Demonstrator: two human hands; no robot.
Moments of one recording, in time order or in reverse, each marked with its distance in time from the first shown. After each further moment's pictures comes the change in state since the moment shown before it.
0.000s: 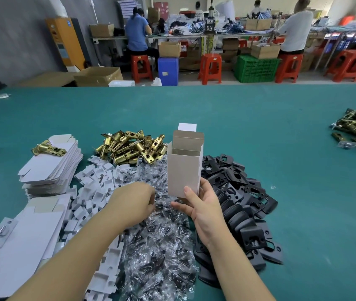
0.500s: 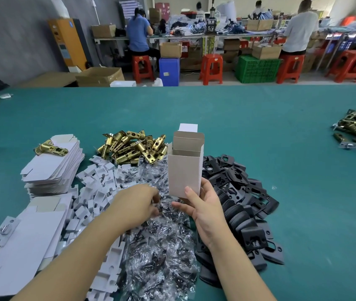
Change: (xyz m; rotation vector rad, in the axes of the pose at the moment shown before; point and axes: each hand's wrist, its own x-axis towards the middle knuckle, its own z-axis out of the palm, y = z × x) left_hand -0.007 0.003 -0.002 -0.136 -0.069 -0.016; right_hand 0.001 0.001 -0.001 0.012 0.003 0.005
